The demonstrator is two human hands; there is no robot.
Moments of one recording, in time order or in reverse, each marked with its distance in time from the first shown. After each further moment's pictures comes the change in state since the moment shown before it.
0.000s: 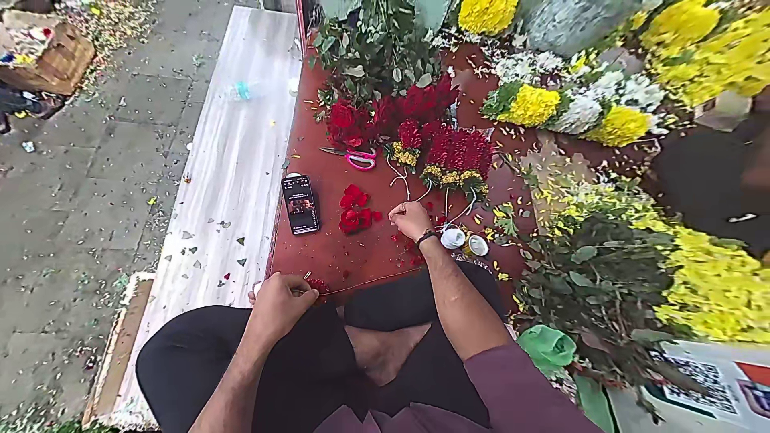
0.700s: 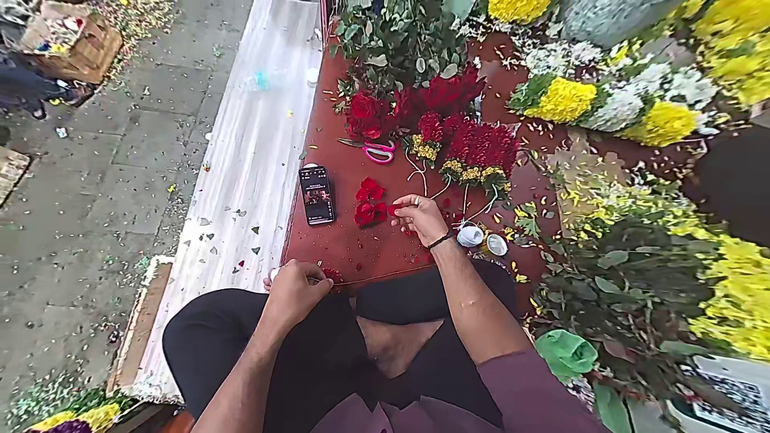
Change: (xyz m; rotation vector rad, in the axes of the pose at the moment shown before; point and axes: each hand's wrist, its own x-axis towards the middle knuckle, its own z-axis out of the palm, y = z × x) left_hand -0.002 -0.001 -0.002 -0.005 -0.004 0.009; right_hand -0.038 -0.030 0.008 0.722 -0.159 -0.061
